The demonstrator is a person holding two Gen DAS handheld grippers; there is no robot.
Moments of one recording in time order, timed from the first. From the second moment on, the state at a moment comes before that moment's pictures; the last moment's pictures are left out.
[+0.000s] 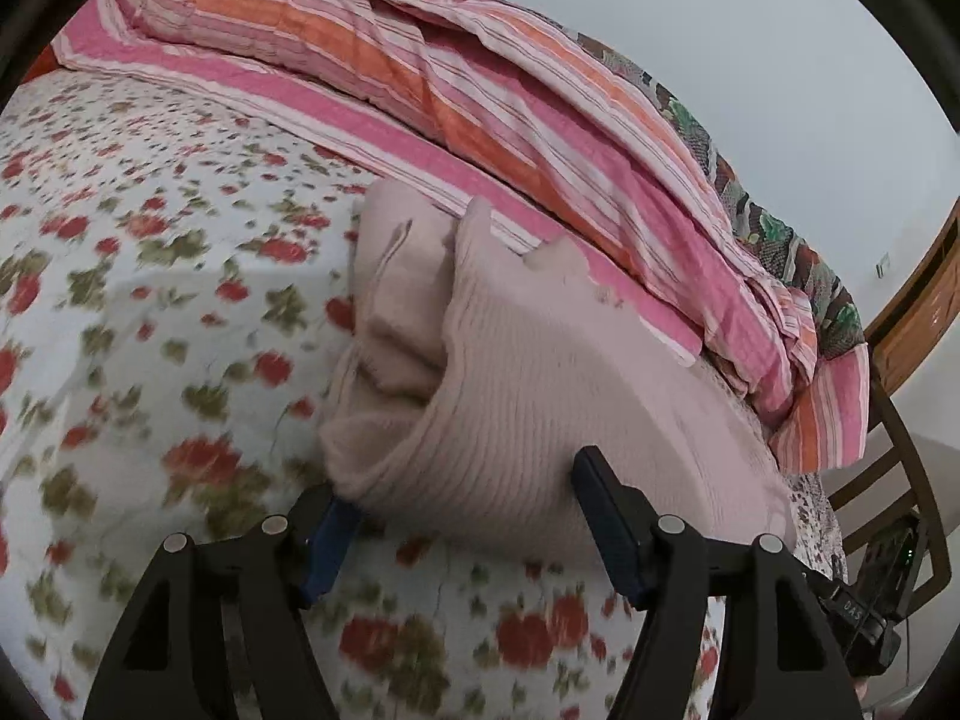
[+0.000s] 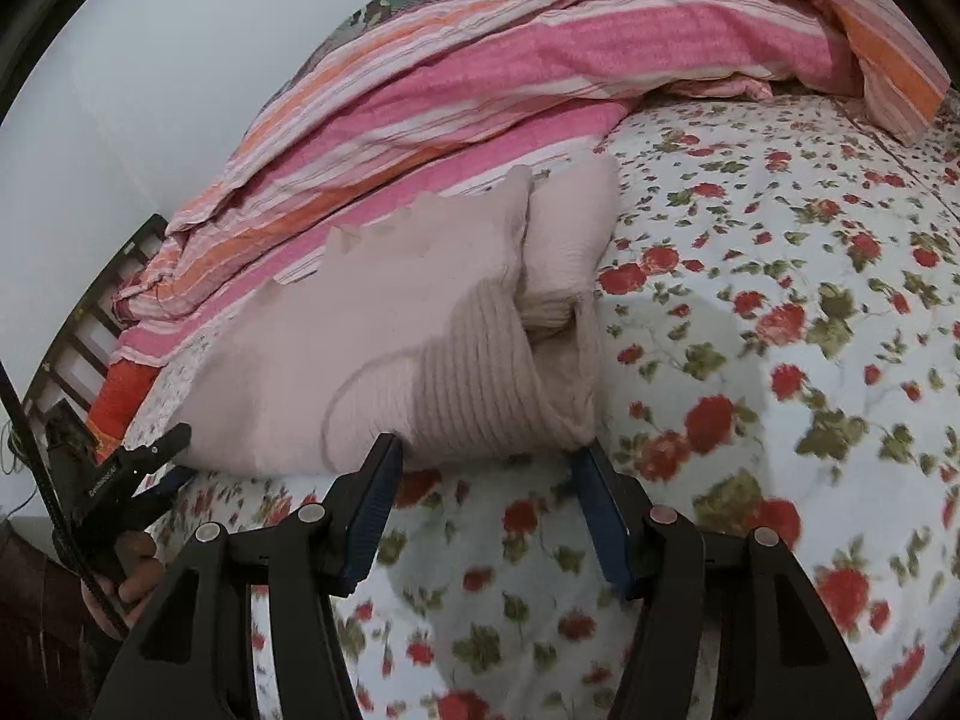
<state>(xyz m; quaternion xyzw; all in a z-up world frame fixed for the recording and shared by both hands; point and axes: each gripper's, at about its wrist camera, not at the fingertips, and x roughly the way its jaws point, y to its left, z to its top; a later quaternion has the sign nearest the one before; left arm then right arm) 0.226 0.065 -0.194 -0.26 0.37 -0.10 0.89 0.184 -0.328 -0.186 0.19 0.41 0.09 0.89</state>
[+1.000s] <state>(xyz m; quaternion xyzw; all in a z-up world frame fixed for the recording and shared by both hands) 0.156 0.064 -0.174 -0.24 0.35 -0.13 0.90 0.124 -0.348 -0.172 0.23 0.38 0.11 0.89</state>
